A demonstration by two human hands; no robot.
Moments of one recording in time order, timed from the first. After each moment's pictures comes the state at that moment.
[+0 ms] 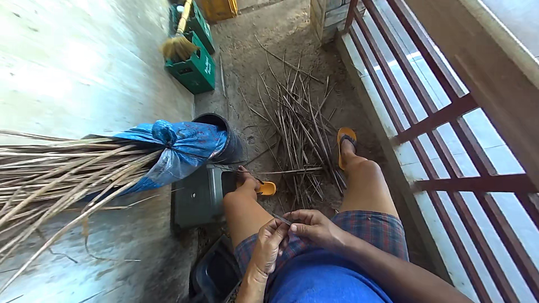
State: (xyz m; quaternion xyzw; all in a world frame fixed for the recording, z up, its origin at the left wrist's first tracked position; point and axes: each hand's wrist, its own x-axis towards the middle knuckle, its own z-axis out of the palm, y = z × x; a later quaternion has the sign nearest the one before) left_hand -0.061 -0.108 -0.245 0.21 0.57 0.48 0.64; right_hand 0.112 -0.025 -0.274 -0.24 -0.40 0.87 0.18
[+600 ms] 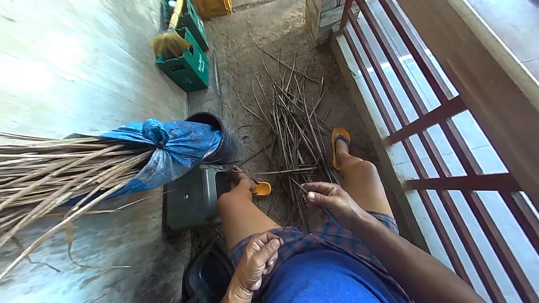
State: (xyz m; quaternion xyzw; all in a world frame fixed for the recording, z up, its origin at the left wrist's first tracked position) left_hand -0.086 -0.133 -0.235 0.21 0.50 0.44 0.71; right_hand 0.144 0.028 -0.251 -0.33 -0.34 0.84 0.29
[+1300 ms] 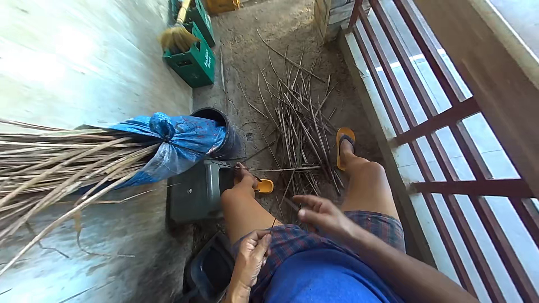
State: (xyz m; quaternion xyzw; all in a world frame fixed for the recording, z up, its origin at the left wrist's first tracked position) left_hand -0.088 -0.146 -0.242 0.24 0.67 0.45 0.54; right_hand 0.124 -0.005 -0.251 -0.32 -0.44 0.82 0.19
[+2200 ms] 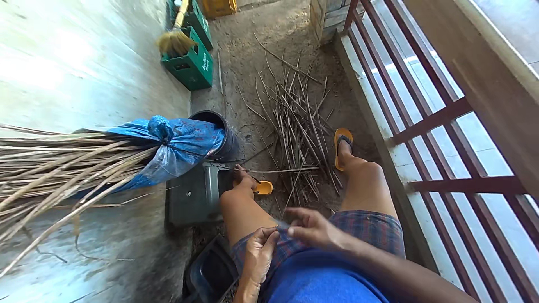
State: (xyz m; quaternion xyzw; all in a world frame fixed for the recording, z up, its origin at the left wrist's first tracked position) left_hand -0.066 -0.136 -0.250 0.27 0.65 0.50 0.50; right_hand 0.111 -0.025 -0.256 -0.28 -0.48 0.81 0.17
